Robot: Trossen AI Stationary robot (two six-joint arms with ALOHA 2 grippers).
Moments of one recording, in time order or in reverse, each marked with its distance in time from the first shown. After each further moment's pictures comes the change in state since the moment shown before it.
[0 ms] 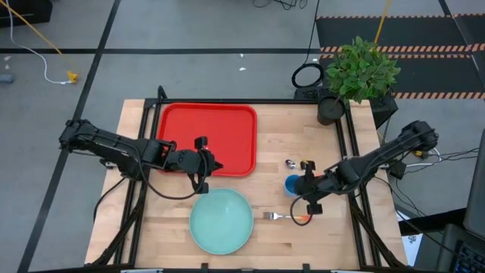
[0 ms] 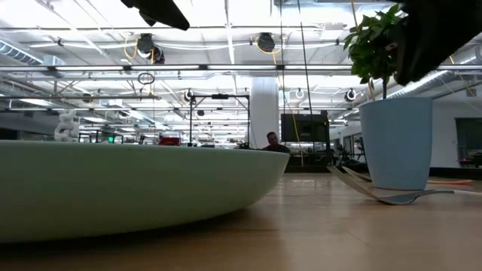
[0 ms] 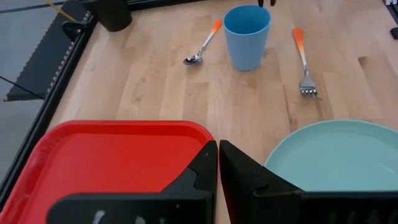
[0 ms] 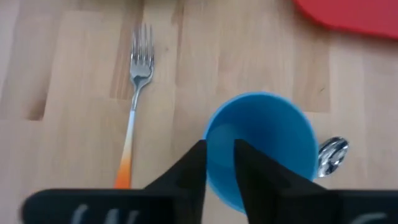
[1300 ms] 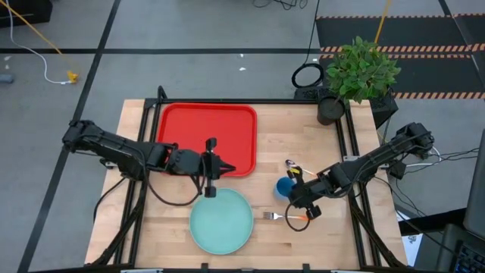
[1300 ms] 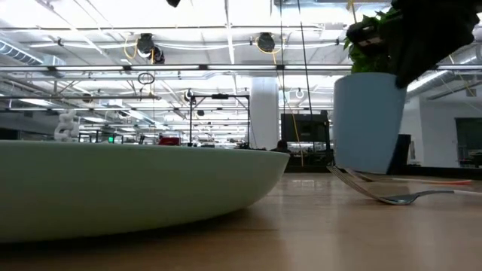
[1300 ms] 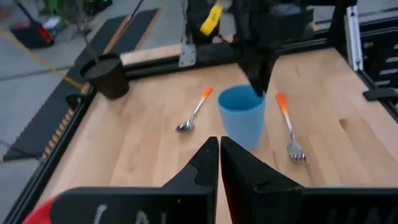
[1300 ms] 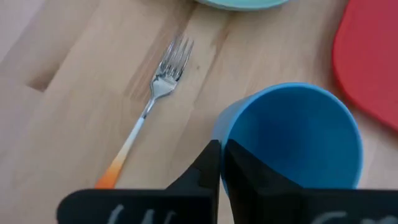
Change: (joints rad) left arm -0.021 0.064 -0.001 0.335 0.011 0.140; right arm -0.010 0.075 0.003 0.145 -0.055 -0.388
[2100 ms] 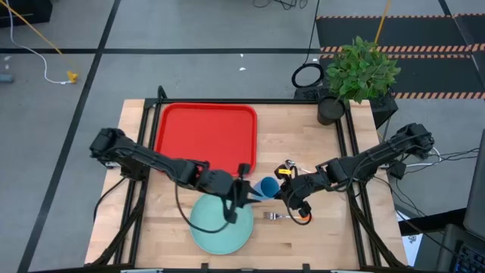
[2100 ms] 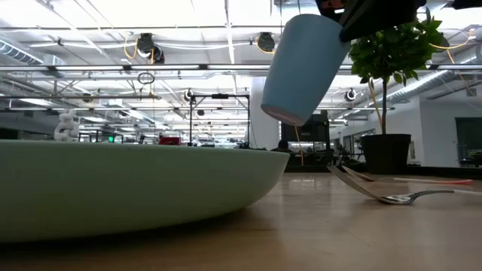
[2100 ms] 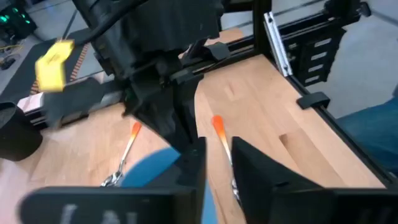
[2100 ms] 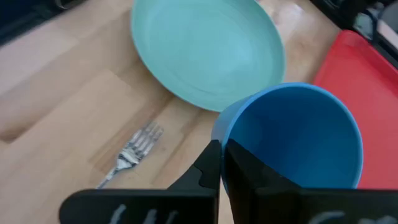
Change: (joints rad) left arm -0.062 0.373 0.288 0.070 0.175 0.090; right arm -0.071 0.005 0.025 0.274 -0.076 -0.328
